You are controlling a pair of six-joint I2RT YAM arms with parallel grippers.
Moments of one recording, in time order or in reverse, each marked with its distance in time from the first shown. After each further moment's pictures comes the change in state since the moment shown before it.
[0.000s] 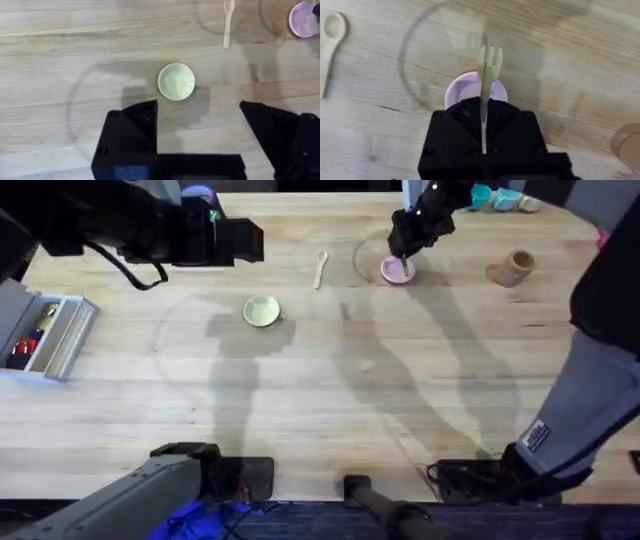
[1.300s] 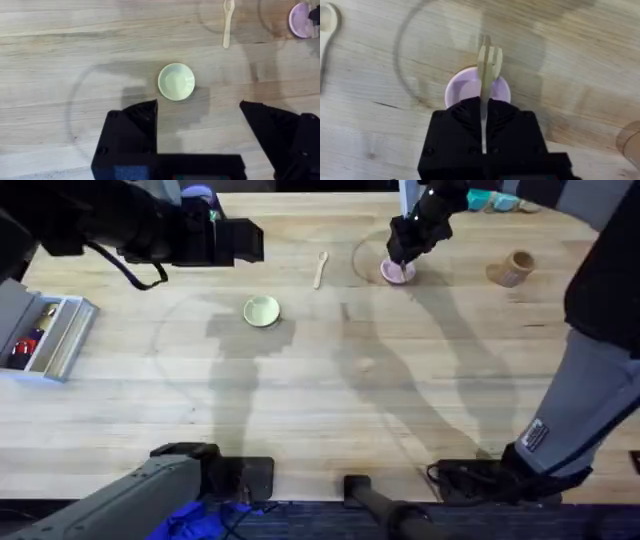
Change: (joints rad) left arm 0.000 0.000 0.000 0.000 0.000 0.000; right arm 0.004 0.019 0.000 -0.022 0.000 0.007
